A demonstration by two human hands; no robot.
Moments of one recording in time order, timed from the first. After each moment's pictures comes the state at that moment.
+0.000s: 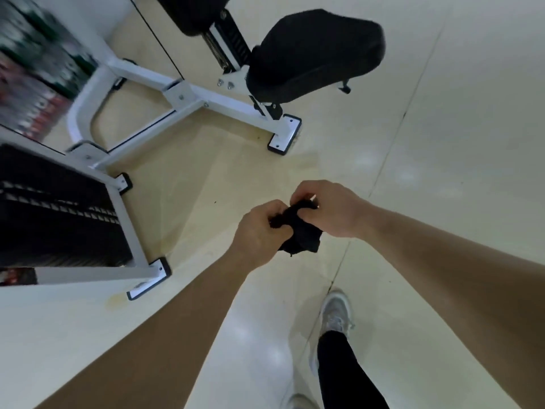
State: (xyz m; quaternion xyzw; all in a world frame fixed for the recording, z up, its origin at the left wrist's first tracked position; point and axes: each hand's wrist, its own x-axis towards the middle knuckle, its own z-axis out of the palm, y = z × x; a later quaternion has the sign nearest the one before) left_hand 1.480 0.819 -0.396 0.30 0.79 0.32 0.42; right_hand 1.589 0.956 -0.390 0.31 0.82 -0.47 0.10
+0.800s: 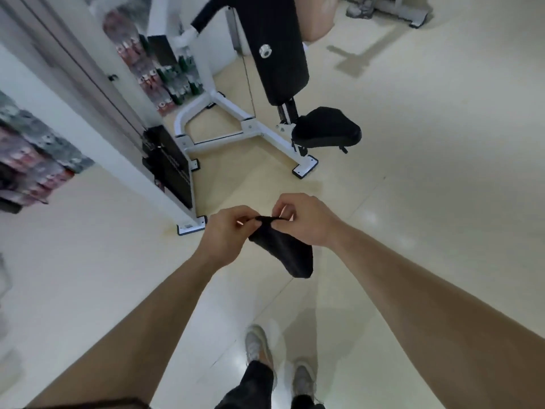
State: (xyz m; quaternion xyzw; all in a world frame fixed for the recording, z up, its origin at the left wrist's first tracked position) left_hand 1.699 0.589 -0.005 0.28 0.86 0.38 0.22; right_hand 1.791 0.766 0.004 0.17 0.87 -0.46 0.07
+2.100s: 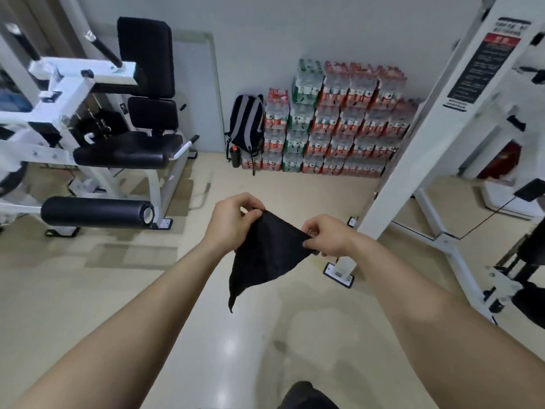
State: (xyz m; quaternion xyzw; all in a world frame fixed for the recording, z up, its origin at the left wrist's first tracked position) left_hand 1.581 -0.084 0.121 -0.04 0.88 0.47 -0.08; right_hand 1.536 0.144 0.126 -0.13 0.90 -0.30 0.28
